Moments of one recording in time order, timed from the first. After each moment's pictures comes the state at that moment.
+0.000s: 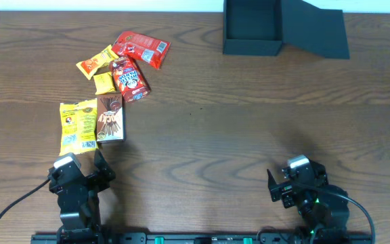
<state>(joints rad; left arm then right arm) 0.06 0.01 0.15 -0.56 -0.23 -0.30 0.06 0.01 0.17 -0.69 -0.14 -0.28</state>
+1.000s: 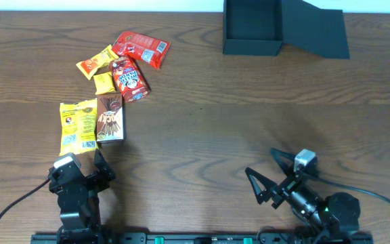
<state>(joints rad) 0.06 0.01 0.15 -0.56 -0.23 -0.30 0.06 0.01 0.16 -0.30 -0.70 0.41</state>
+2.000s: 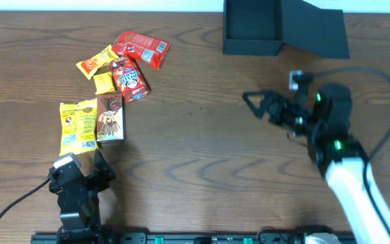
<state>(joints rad) 0.06 0.01 0.15 -0.56 -0.23 -0.30 0.06 1.26 0.83 -0.17 -0.68 0.68</state>
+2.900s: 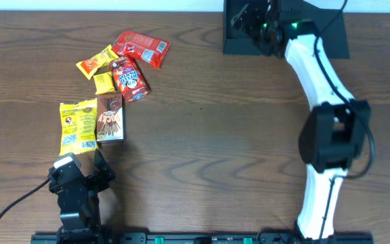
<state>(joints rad) 0.06 0.01 0.15 -0.56 -0.23 -0.30 0.14 2.27 2.02 -0.59 -0.27 0.77</state>
